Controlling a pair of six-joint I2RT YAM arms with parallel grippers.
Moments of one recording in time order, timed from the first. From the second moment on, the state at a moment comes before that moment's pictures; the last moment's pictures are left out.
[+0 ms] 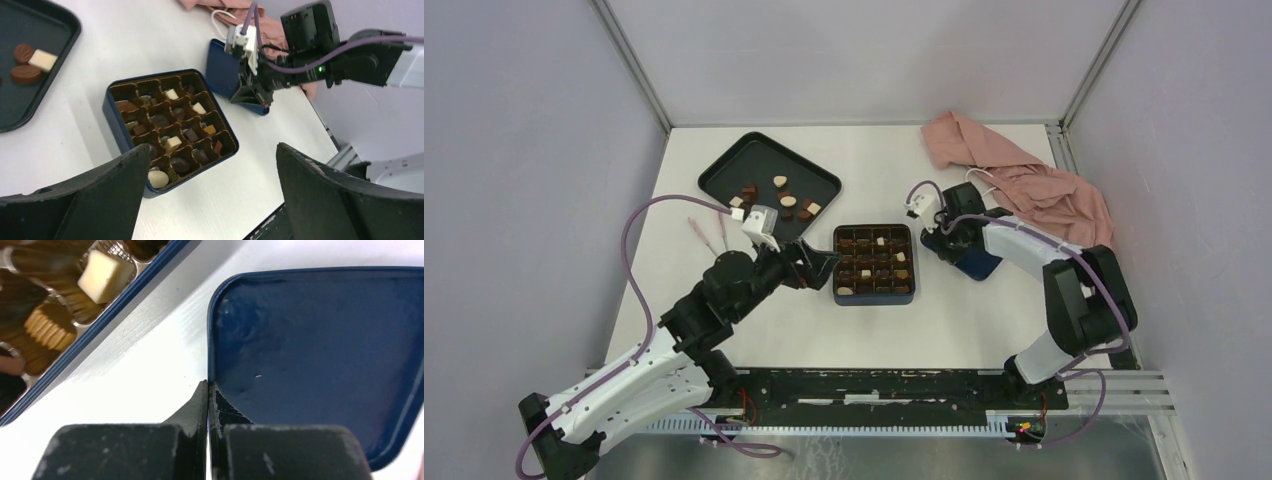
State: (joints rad) left arm -0.84 0.66 0.63 -0.15 -0.22 -0.59; right arm 0.38 1.62 0.93 -0.43 -0.13 -0.47
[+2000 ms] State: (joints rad) left arm -0.84 1.18 0.92 -0.25 0.32 0.98; right arm 0.49 1.34 1.21 -0.83 -1.02 -0.85
